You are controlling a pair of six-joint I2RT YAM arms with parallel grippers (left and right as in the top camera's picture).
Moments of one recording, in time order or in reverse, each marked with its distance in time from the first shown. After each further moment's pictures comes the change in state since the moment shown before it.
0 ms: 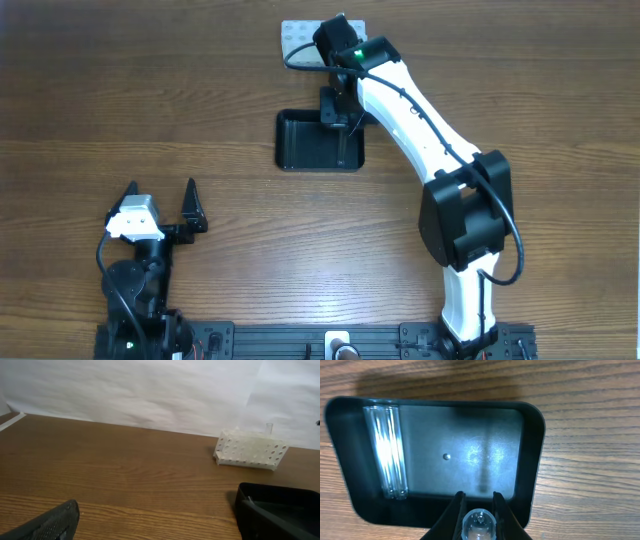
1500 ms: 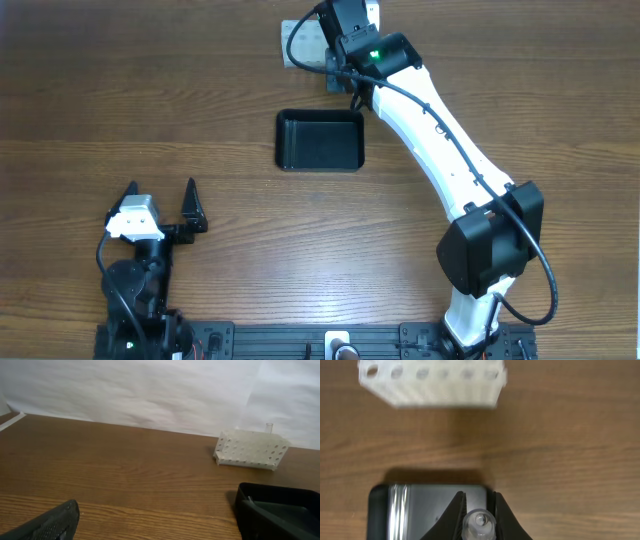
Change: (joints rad) left arm 0.000 0.000 0.000 0.000 0.000 0.000; right arm 0.019 -0.155 0.000 0.196 0.282 -0.059
